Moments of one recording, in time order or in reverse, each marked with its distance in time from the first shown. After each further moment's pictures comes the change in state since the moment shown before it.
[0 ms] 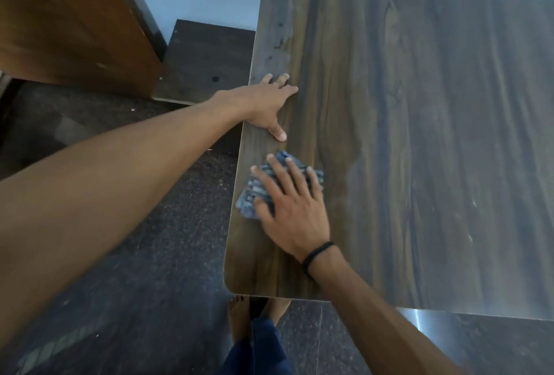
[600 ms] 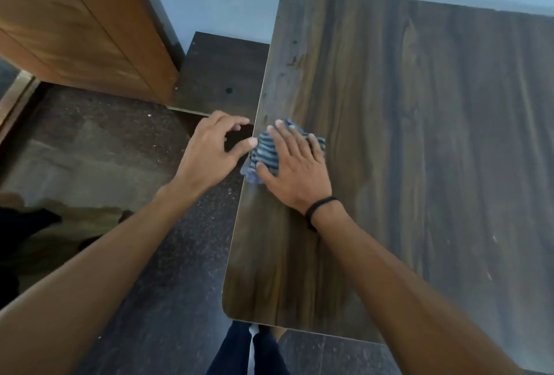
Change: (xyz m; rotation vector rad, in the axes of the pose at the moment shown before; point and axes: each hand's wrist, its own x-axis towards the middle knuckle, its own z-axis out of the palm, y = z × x) left_hand -0.090 -0.034 0.077 -0.516 0.809 -0.144; right_hand 0.100 0.025 -0.015 0.003 0.031 -0.063
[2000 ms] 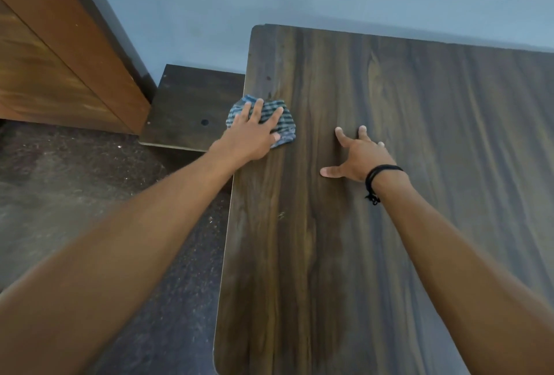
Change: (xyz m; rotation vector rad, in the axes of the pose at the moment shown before) left_hand 0.140 0.043 0.056 0.488 -0.584 0.016; right_hand 0.051 0.121 -0.103 -0.006 -0.429 0.587
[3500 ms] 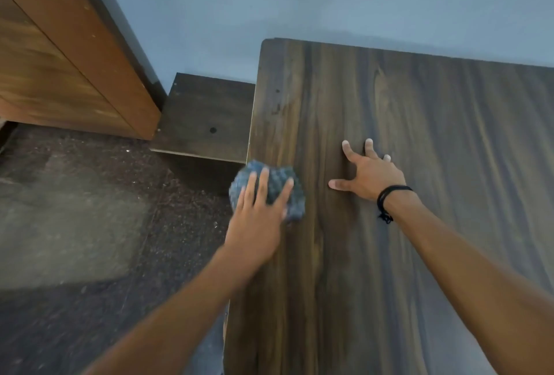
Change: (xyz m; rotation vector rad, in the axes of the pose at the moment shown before) left_hand -0.120 0.032 0.086 -0.032 0.239 0.027; right_hand -0.010 0.006 0.003 -0.096 0.030 -0.031
